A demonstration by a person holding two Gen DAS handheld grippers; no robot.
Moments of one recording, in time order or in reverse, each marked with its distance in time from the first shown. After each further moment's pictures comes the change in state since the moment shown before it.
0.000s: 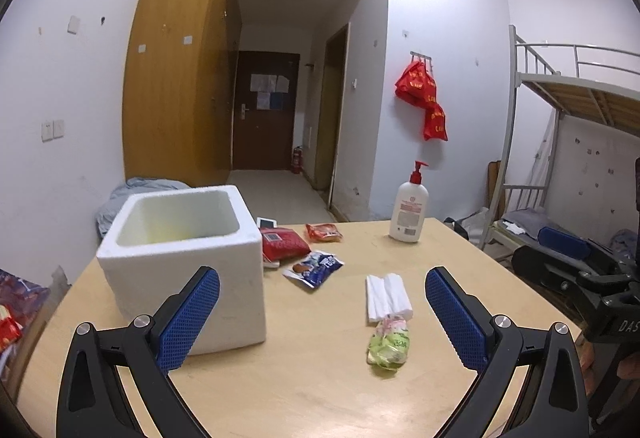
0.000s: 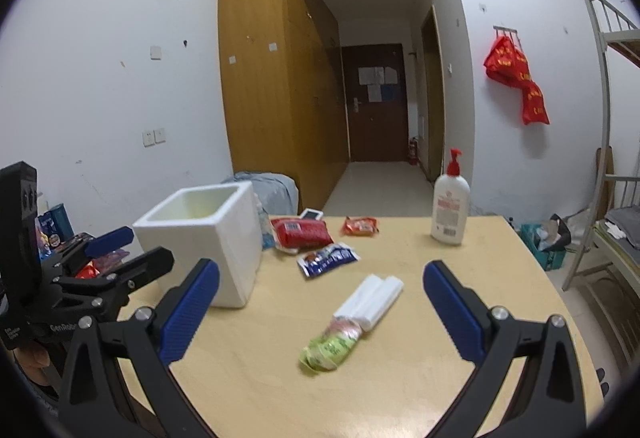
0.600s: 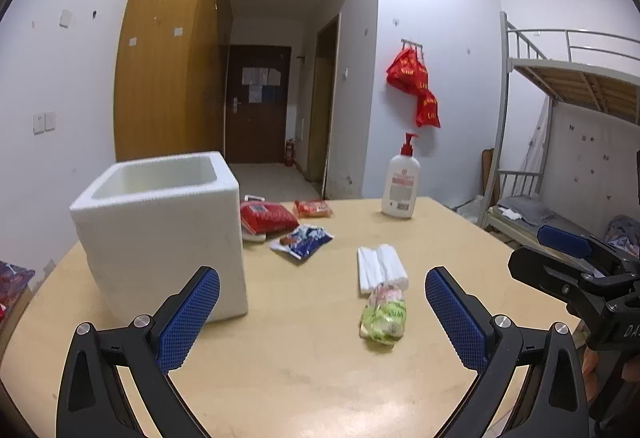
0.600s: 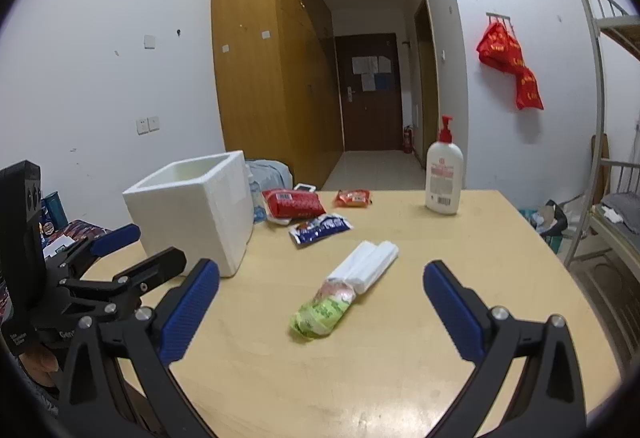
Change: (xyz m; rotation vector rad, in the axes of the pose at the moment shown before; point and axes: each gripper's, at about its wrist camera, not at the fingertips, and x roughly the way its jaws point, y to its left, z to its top) left arm 0.015 -0.010 -0.046 0.017 0.029 -0.026; right arm 0.000 -0.007 -0.039 0.014 0.035 -0.019
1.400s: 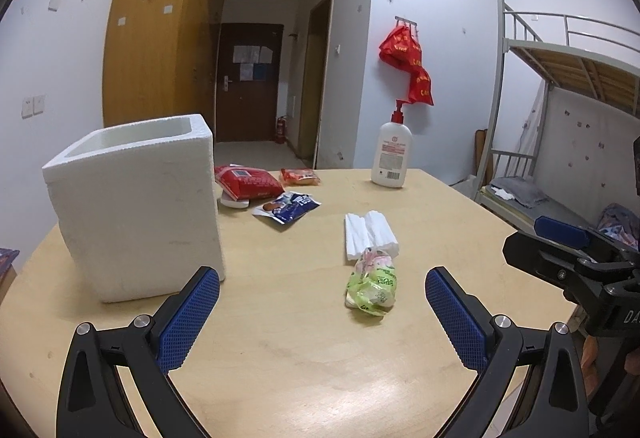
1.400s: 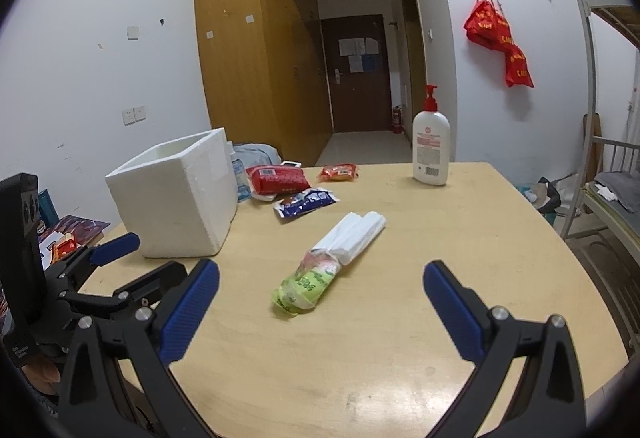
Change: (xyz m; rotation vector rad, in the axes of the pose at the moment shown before) left arm 0.018 -0.010 -0.024 -0.002 0.080 -0.034; right arm 0.005 -0.013 -0.013 0.037 0.065 -0.030
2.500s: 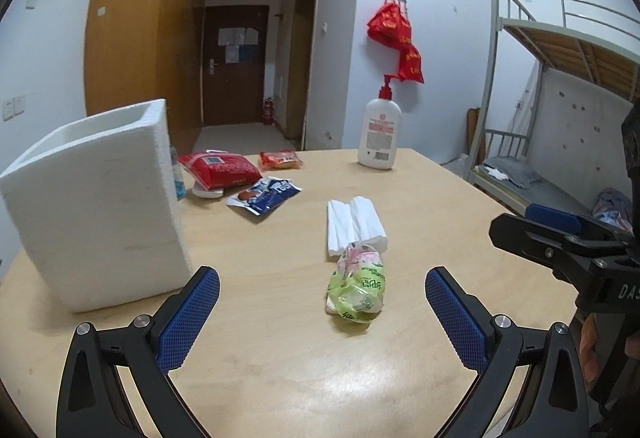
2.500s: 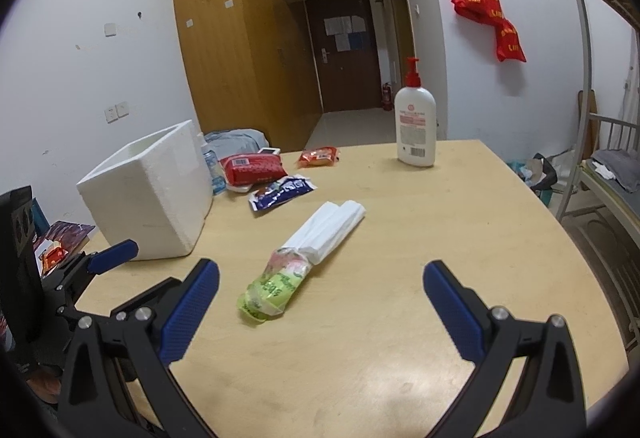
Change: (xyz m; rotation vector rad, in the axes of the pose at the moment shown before) left arm 0.043 -0.016 0.007 0.035 0.084 -0.037; right arm 0.031 -0.032 0.012 0.053 0.082 -0.020
